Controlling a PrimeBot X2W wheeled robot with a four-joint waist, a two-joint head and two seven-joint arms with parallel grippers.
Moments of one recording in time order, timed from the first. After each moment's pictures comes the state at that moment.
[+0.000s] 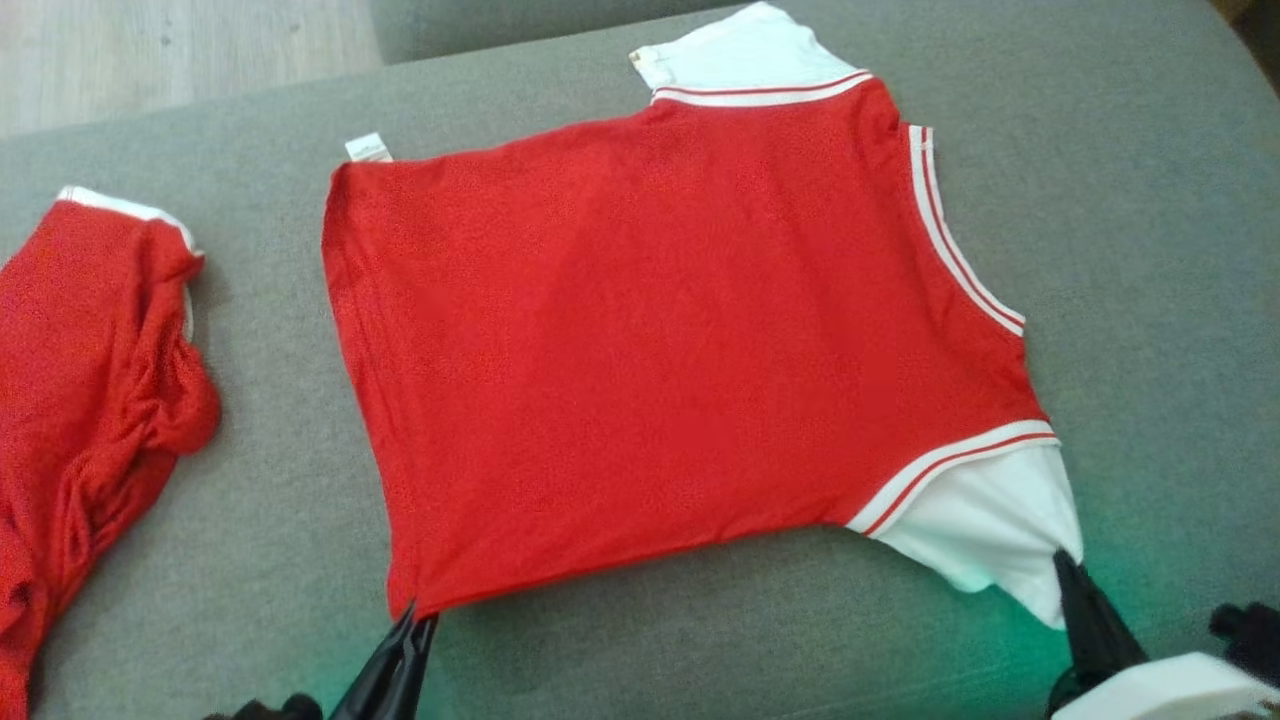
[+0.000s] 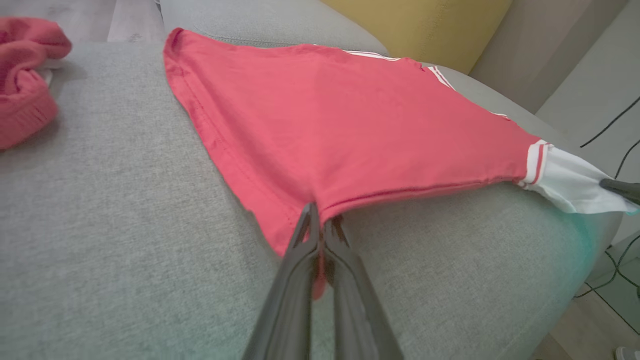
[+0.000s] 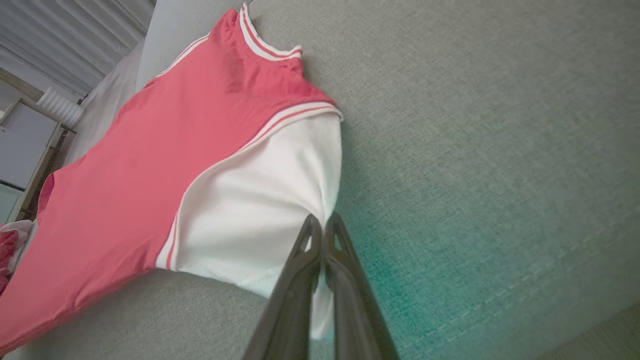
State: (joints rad) left arm 0.13 0.51 -0.63 -0.02 -0.59 0.11 -0.25; right arm 0.25 -0.04 -0.07 0.04 0.58 0.12 0.15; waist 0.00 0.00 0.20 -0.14
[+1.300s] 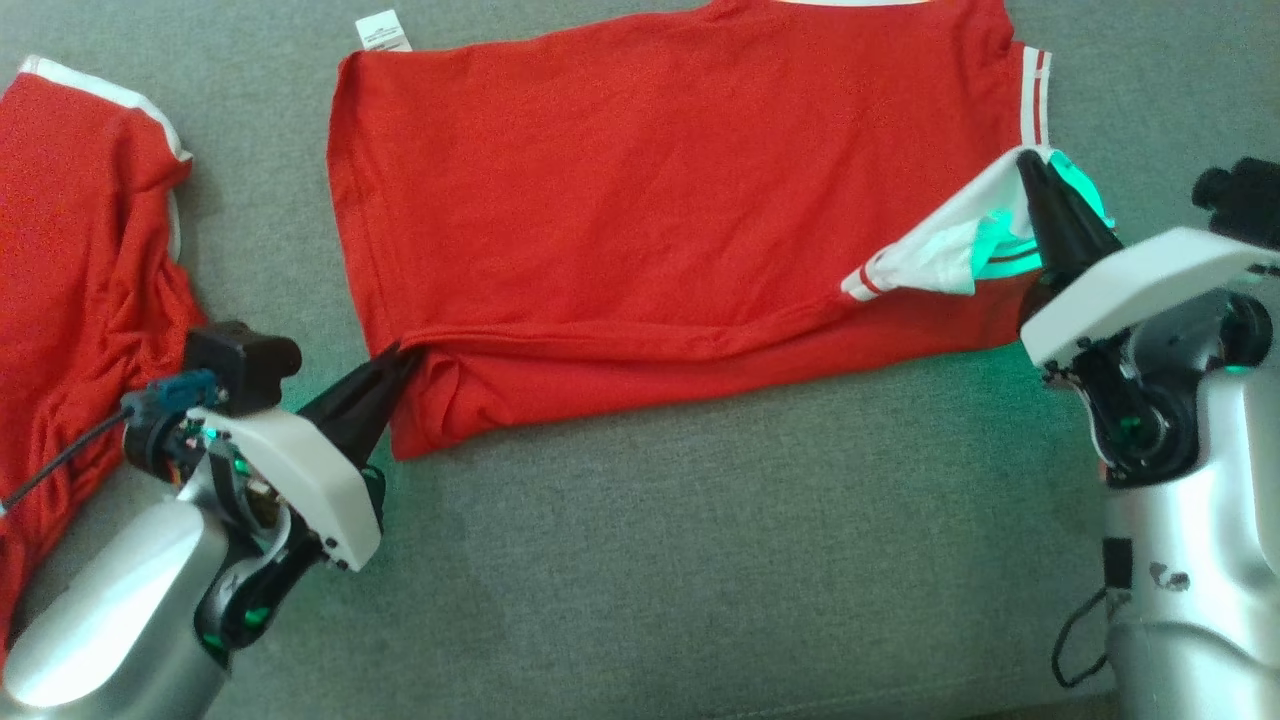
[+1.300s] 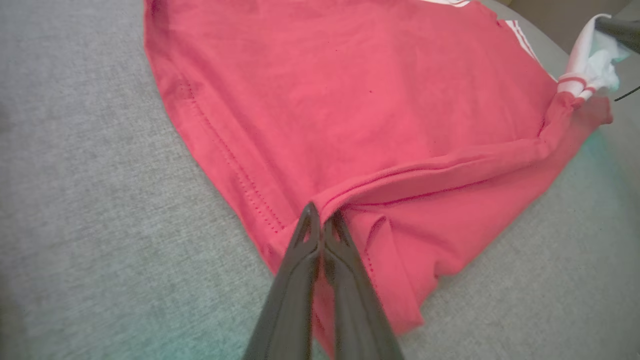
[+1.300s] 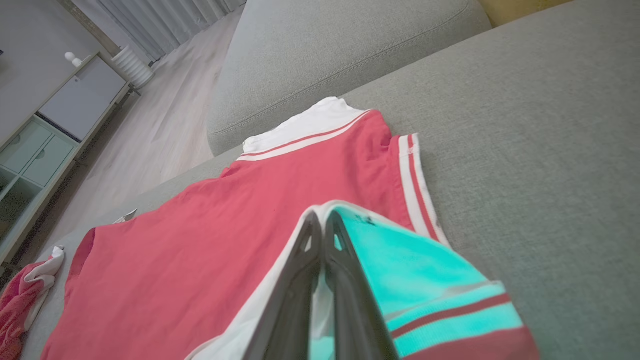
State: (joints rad) left arm -0.40 0.57 -0.62 0.09 -0.79 -0.09 0.27; right arm -0.43 -0.04 -0.07 0.17 0.47 0.12 0.42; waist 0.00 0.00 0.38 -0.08
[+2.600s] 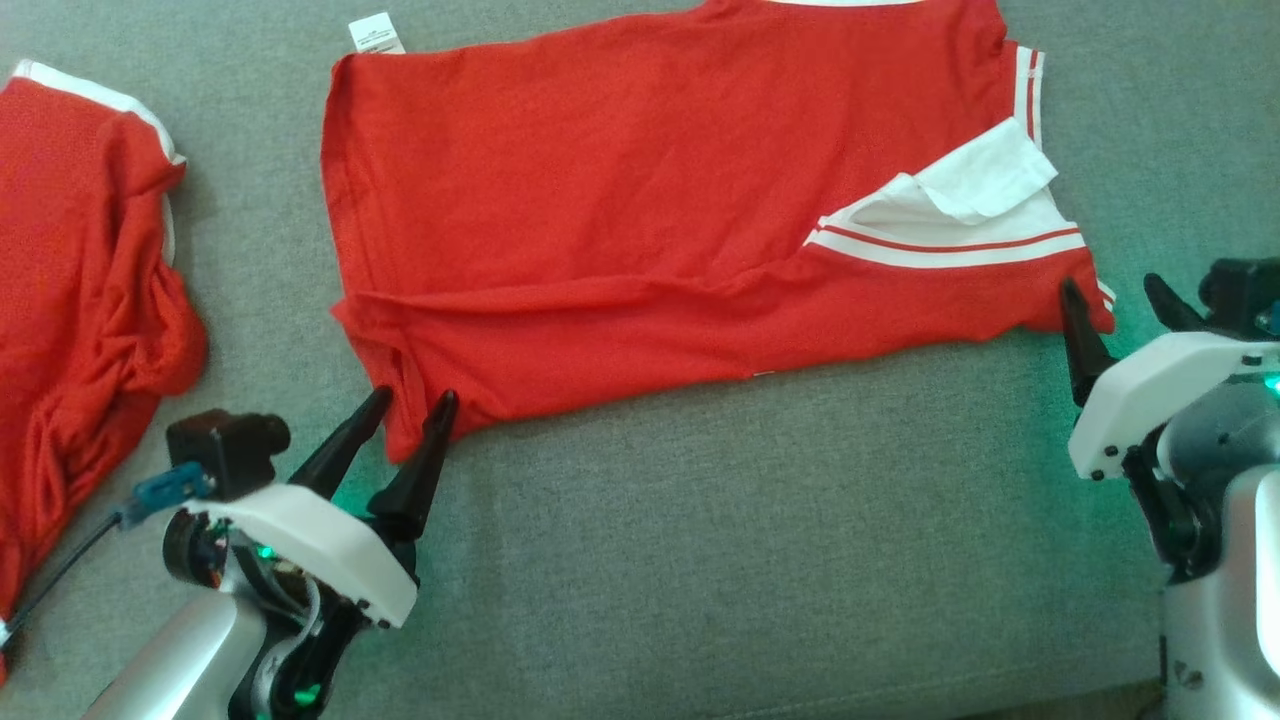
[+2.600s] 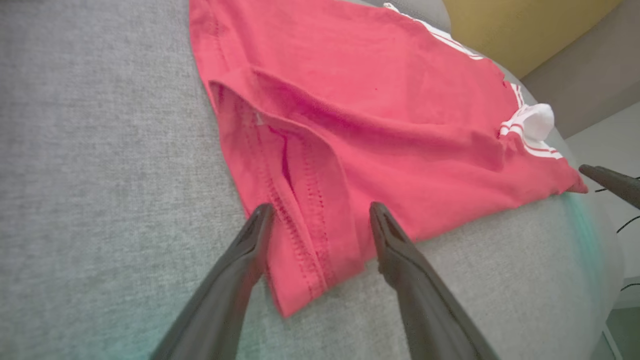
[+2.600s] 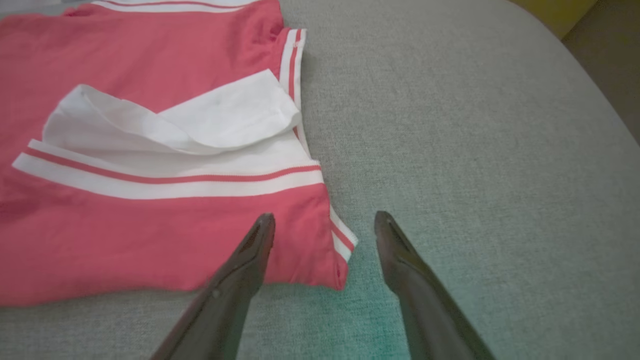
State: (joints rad) left arm -0.21 0.51 -0.56 -0.05 -0.92 0.08 0.18; right arm -0.25 -0.08 -0.14 0.04 0.06 0.12 0.52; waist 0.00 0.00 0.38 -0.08
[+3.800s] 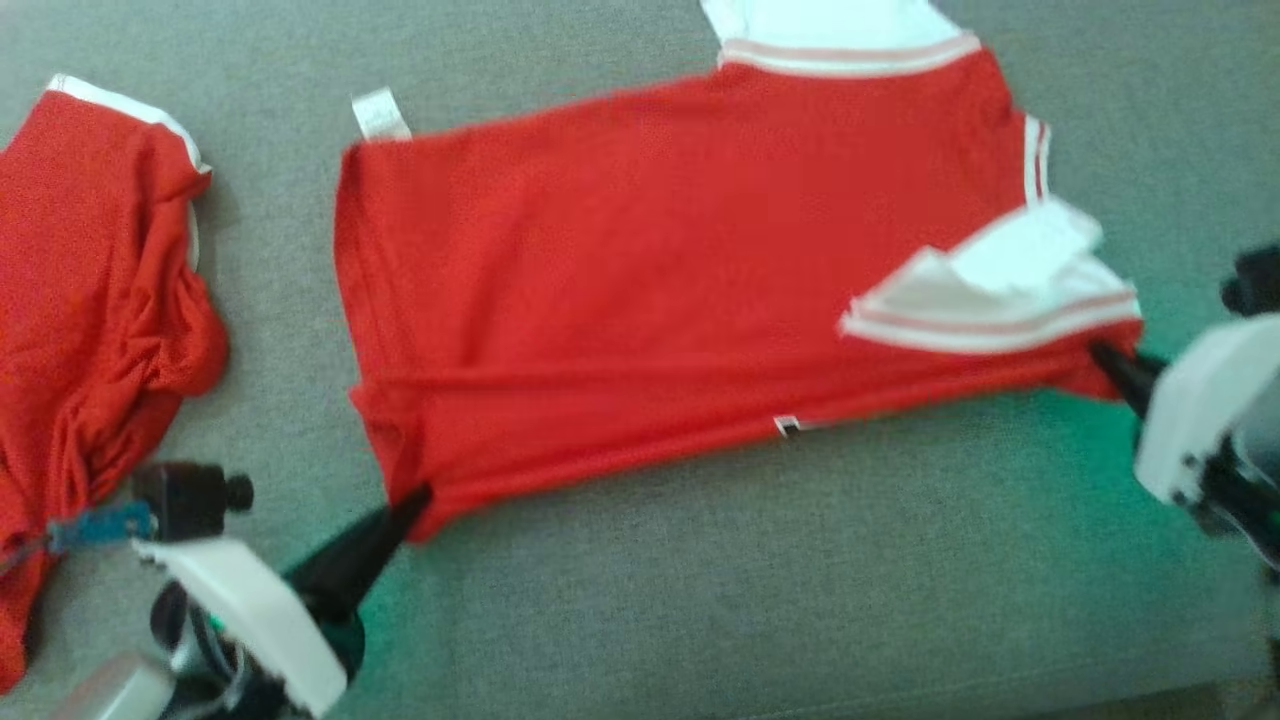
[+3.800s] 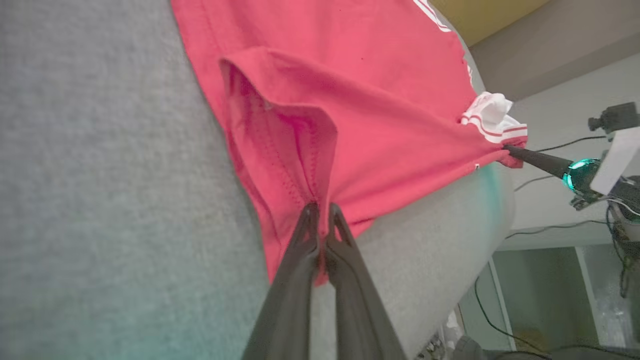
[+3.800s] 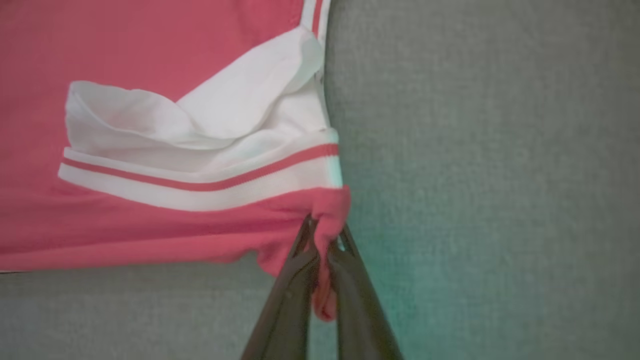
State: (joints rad) left arm -0.11 0.67 -0.54 -0.13 -1.20 -0.10 0.34; right arm -0.24 -0.30 -0.06 0.01 0.44 0.12 0.91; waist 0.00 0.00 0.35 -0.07
